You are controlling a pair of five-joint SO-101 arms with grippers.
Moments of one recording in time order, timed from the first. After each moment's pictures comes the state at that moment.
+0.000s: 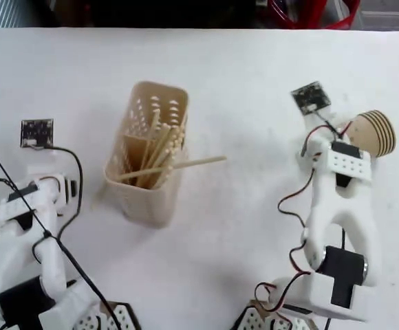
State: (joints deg) left arm -31.4 -17.2 60.6 28.6 -18.2; right arm 11.6 -3.6 33.6 39.3 42.8
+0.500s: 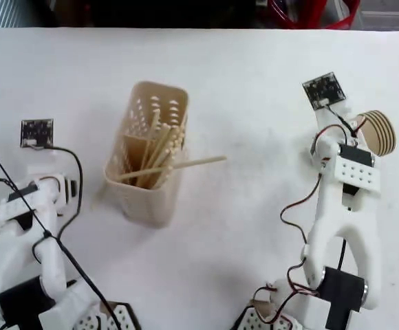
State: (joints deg) left arm -31.4 -17.2 60.6 28.6 -18.2; right arm 15.1 -12.1 31.8 38.6 41.2
